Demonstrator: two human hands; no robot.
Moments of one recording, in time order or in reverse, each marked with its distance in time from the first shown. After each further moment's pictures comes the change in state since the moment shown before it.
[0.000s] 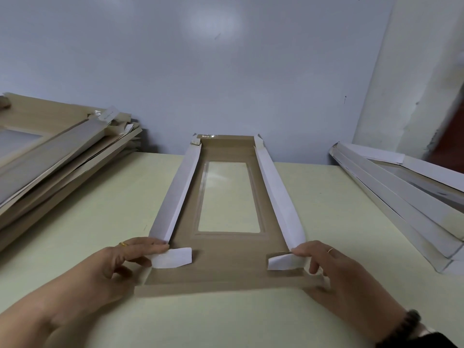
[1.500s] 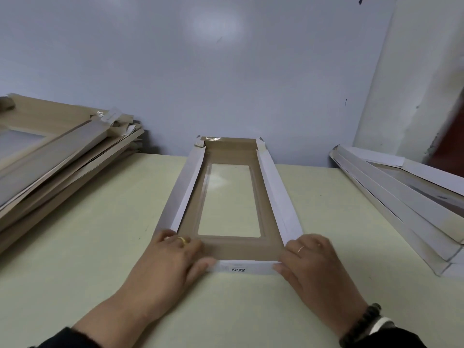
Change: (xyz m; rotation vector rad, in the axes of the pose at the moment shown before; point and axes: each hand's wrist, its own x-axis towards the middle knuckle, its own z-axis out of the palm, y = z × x) left_hand 0.030 0.046 0.059 0.763 0.225 0.256; right_hand 0.025 -0.013 0.026 -0.427 0.163 -0.077
